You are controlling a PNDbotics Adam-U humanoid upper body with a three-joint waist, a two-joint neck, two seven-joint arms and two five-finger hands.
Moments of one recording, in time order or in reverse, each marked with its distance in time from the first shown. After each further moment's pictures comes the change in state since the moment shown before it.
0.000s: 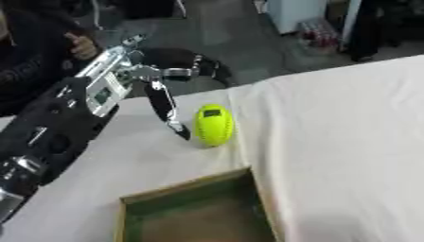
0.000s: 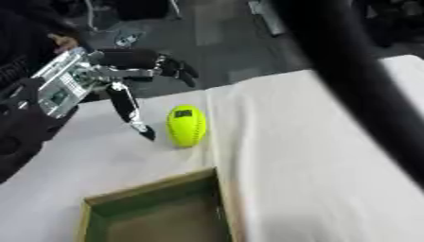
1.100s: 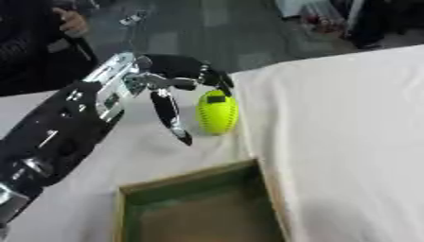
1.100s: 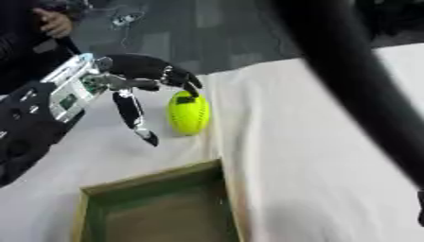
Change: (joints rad) left arm 0.016 0.000 -0.031 0.000 -0.053 -0.013 0.013; right arm -0.019 0.076 0.046 0.000 0.035 0.035 0.035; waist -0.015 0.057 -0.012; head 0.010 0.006
